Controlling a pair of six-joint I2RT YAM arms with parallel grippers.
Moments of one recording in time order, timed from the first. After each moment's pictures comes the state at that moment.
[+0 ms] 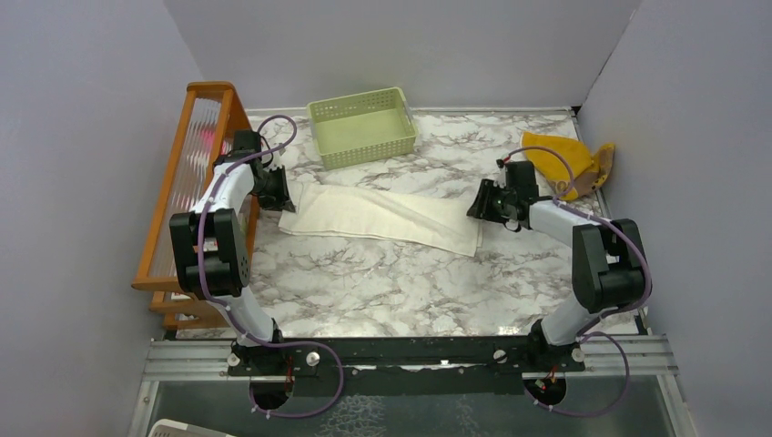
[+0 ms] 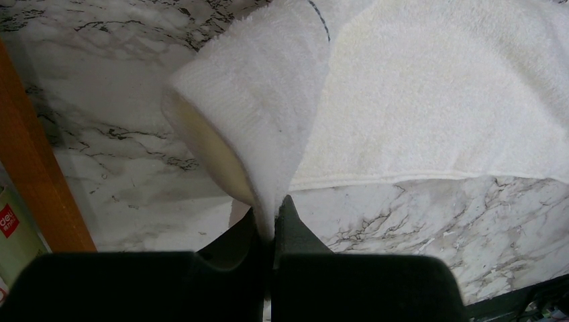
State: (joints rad) left arm 0.11 1.74 1.29 -0.76 0.33 -0.07; right arm 0.15 1.62 0.85 -0.07 -0.21 0.33
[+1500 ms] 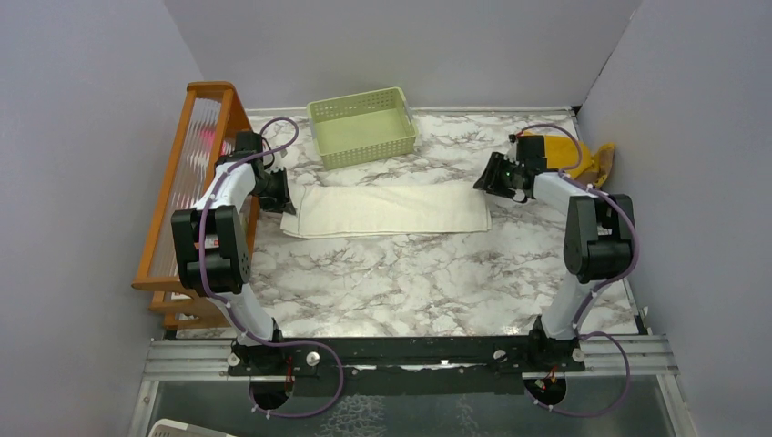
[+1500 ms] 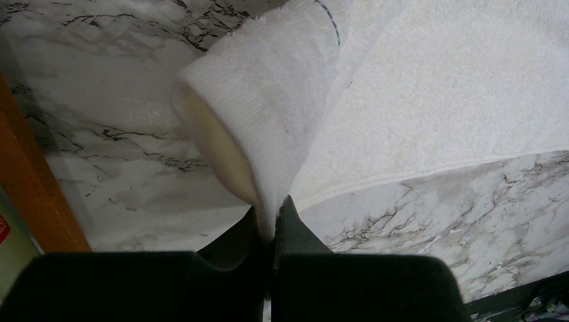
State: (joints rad) left arm 0.11 1.76 1.29 -0.77 0.33 -0.06; right arm 0.05 1.85 1.15 -0.14 -0.30 0.36
